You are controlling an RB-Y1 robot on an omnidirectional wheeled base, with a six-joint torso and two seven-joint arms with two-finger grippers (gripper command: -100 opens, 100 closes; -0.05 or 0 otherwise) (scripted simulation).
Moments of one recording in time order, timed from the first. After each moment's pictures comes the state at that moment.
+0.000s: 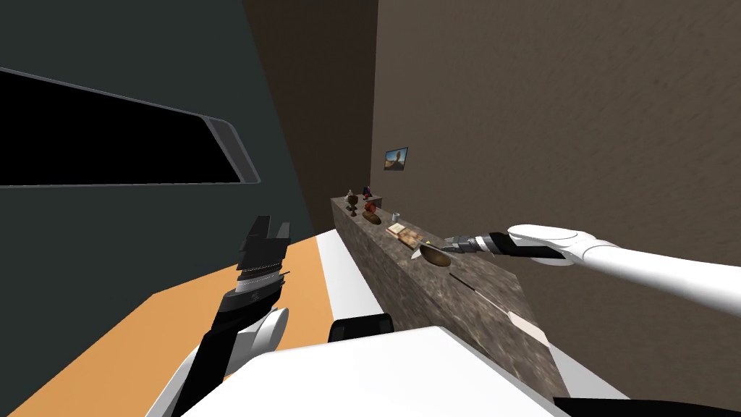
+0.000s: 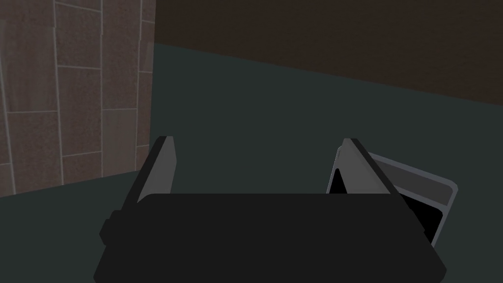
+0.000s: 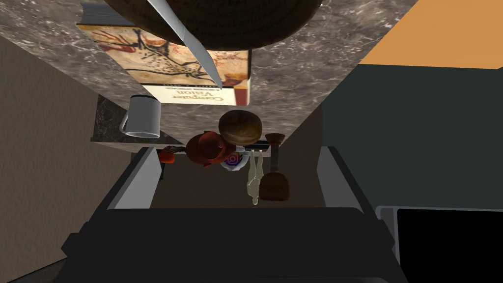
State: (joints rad) left arm 0.53 -0.02 0.02 -2.39 -0.11 -0.46 -0.05; right arm -0.14 -1.72 0.63 -1.23 0.38 -0.89 -0.08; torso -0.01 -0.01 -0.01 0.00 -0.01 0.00
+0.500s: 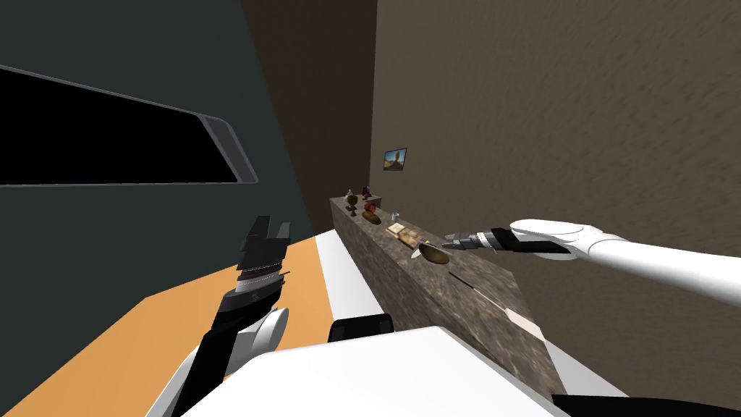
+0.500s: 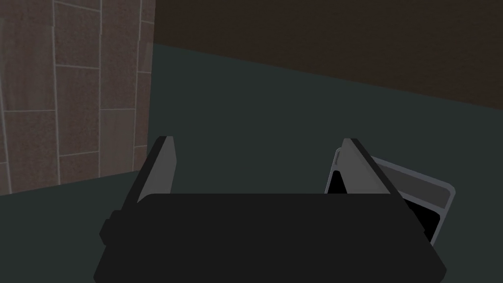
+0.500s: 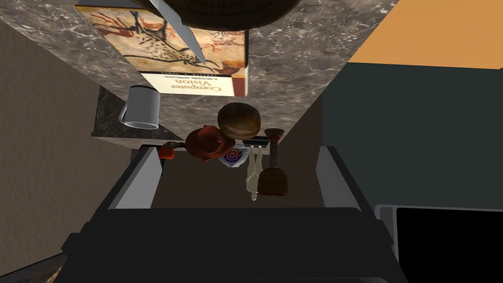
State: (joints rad) left arm 0.53 -0.02 0.02 -2.39 -0.11 -0.46 -0.05; right arm -0.16 -1.76 0.63 -1.24 0.38 -0.91 -0.10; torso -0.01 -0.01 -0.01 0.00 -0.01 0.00
